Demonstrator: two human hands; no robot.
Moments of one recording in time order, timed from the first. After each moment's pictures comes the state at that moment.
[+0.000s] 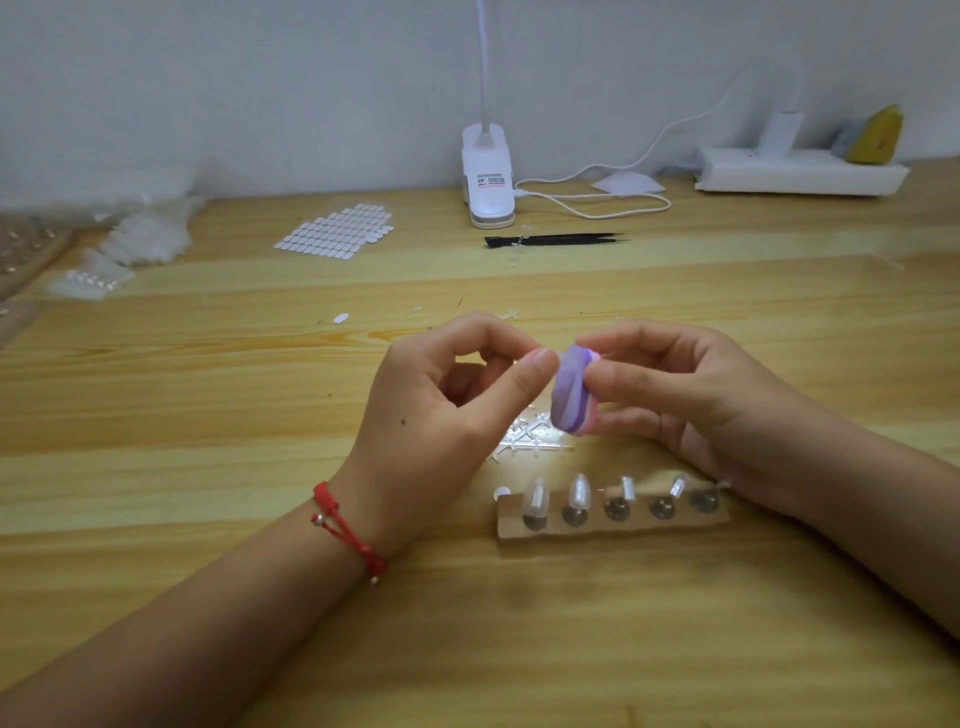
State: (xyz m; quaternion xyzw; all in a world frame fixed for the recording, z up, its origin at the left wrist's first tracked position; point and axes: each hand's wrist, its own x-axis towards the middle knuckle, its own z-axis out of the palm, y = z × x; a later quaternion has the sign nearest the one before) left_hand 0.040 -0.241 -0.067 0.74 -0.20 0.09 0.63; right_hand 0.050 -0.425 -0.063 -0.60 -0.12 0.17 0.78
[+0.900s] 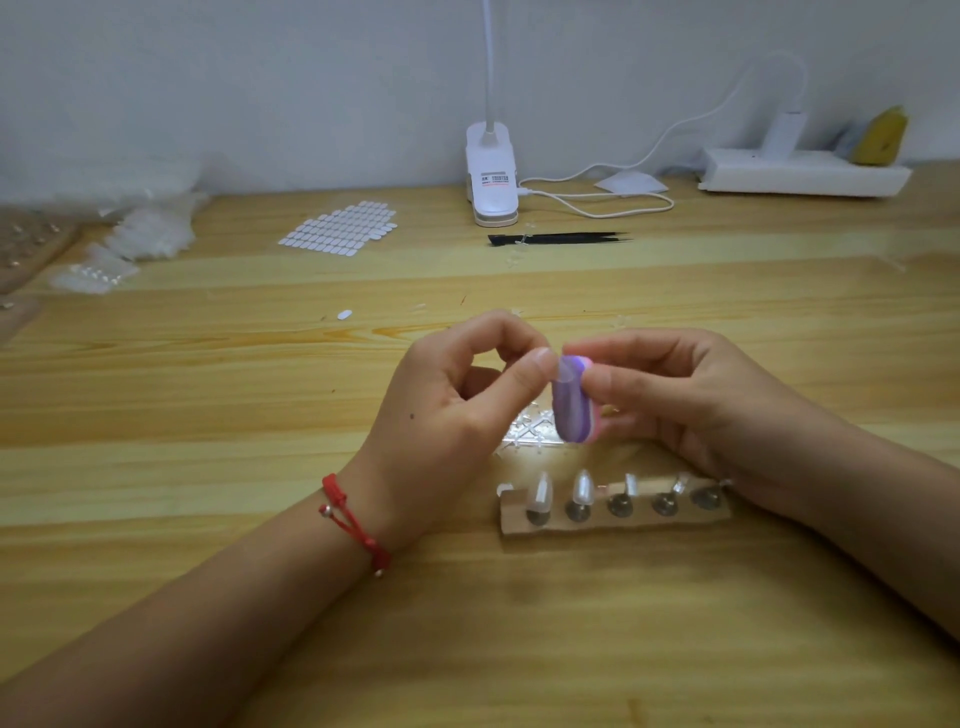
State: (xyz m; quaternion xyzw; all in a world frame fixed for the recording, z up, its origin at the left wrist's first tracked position) left_hand 0.039 -0.242 -0.063 0.75 -0.23 0.05 0.62; right_hand 0.049 -0.423 -0.062 -0.62 -0.12 0.18 0.75
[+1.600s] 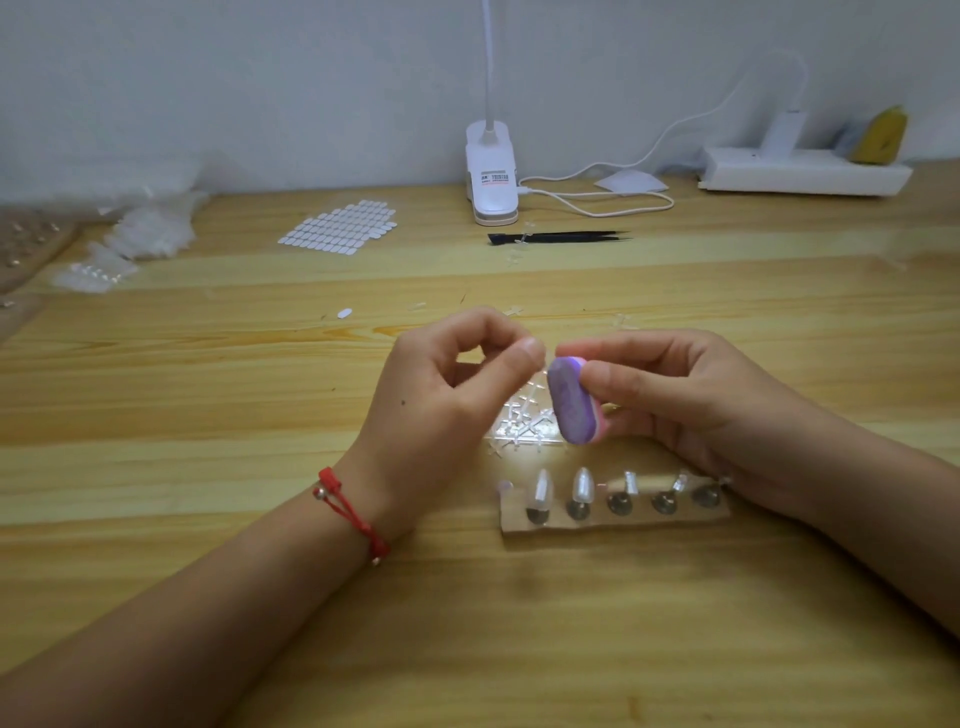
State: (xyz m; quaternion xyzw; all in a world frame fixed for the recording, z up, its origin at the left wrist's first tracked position) left_hand 0.041 -0.241 -0.064 0.74 -0.20 0.05 0.65; right_hand 0.049 -0.423 -0.064 -0.62 -0.11 0.18 0.76
